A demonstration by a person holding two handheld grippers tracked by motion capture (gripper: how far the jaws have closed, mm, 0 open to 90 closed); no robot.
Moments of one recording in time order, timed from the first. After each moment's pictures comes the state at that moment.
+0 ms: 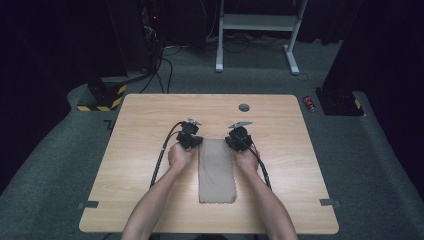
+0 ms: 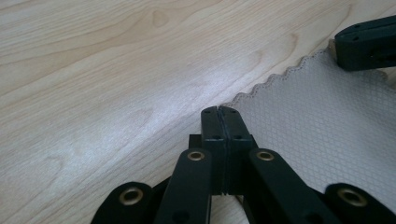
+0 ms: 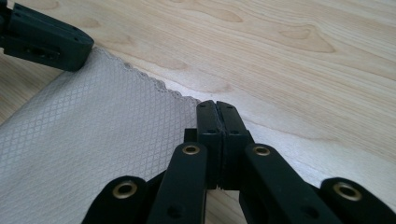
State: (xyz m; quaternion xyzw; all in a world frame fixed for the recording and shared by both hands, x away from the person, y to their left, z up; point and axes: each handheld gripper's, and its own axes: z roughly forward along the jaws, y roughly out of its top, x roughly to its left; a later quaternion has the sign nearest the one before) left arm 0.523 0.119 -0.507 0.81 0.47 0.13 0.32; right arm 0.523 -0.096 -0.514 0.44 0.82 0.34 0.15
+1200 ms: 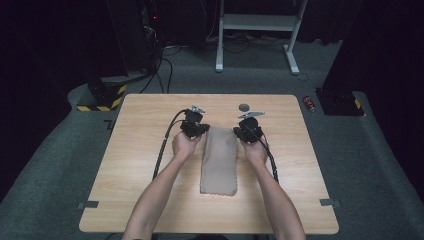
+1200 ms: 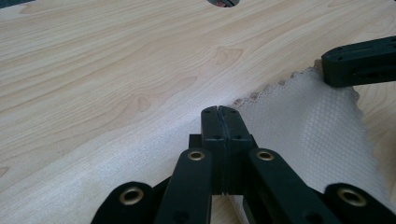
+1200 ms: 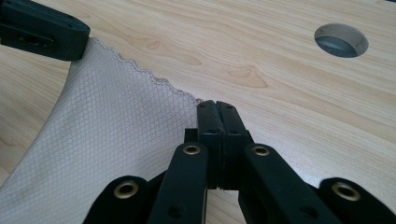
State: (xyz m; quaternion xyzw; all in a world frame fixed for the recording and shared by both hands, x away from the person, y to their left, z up) left arm 0.535 0.108 -0.463 0.80 0.45 0.13 0.38; right arm 0.529 -0.122 -0.472 0.45 0.80 0.36 0.17
